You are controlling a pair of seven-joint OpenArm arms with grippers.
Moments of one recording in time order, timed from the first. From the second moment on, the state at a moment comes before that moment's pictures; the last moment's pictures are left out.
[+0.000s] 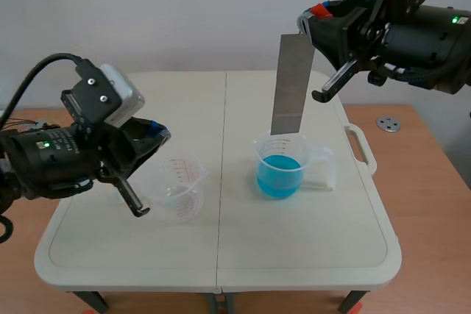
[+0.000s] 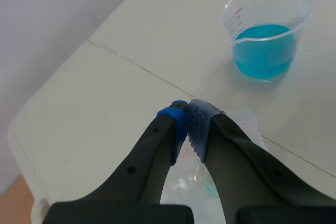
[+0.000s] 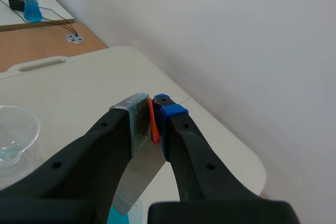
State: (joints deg) left arm 7.5 -34.1 18.4 95.8 -2.3 -21.0 -3.7; right arm 1.2 14.4 3.7 102.5 0.0 45.4 -2.0
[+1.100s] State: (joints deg) left arm 66.6 -32.1 -20.3 108.2 -14.0 -21.0 -24.7; right arm 1.2 12.2 3.7 93.0 -3.7 45.4 2.2
